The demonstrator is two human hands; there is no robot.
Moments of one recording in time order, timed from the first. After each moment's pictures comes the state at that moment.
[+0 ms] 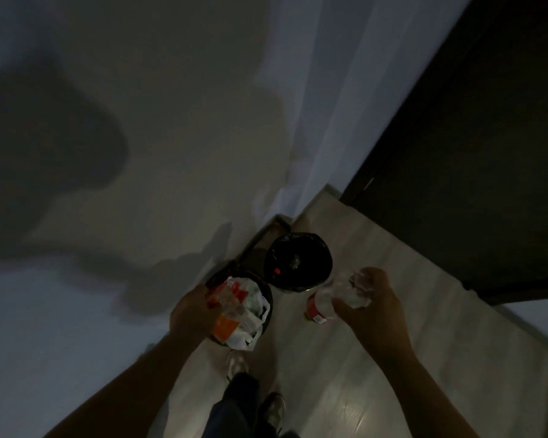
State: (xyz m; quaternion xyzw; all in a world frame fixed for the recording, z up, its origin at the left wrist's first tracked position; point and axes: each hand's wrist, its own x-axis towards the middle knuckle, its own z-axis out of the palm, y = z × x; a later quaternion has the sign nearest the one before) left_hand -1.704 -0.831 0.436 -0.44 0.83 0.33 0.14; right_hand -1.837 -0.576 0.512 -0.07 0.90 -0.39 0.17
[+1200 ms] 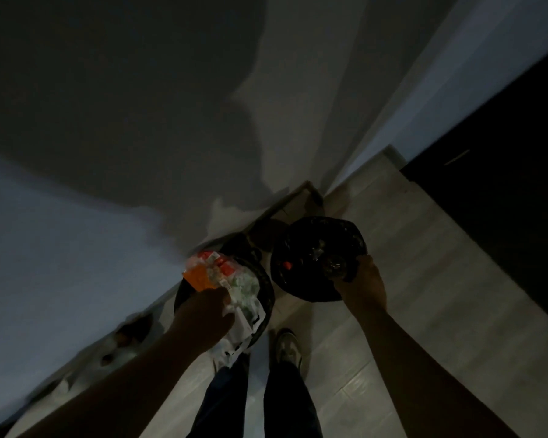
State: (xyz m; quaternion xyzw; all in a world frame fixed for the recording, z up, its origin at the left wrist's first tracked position) left_hand -1.838 -0.835 0.261 -0.38 0.84 0.29 0.28; right_hand -2.054 -0.657 0.212 -0.03 0.91 -0.22 0.35
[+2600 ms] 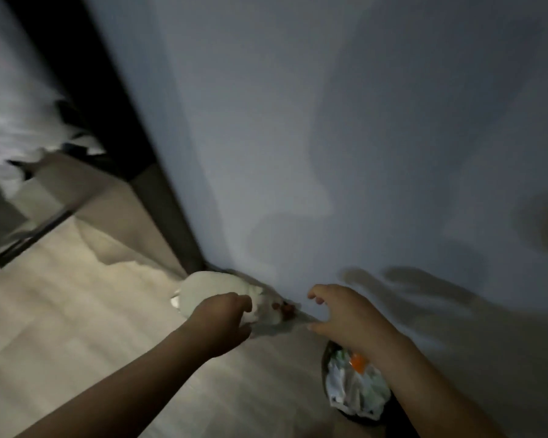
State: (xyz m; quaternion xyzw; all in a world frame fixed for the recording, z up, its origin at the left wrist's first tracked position) left_hand -1.451 -0.675 0.597 -0.72 0.66 0.21 0.03; right_hand -1.666 -0.757 0.611 -0.83 0.46 0.04 0.31
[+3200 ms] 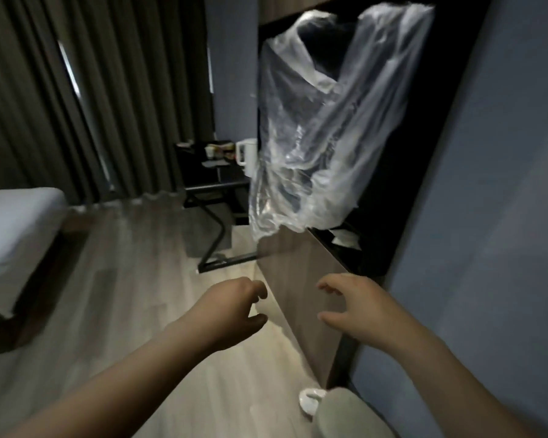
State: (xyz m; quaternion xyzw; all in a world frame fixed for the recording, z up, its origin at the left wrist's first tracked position) left_hand -1.106 -0.434 0.762 -0.89 0.44 0.01 -0.12; right_hand -1.220 -0.633 0.772 -0.98 0.11 -0.06 0.18
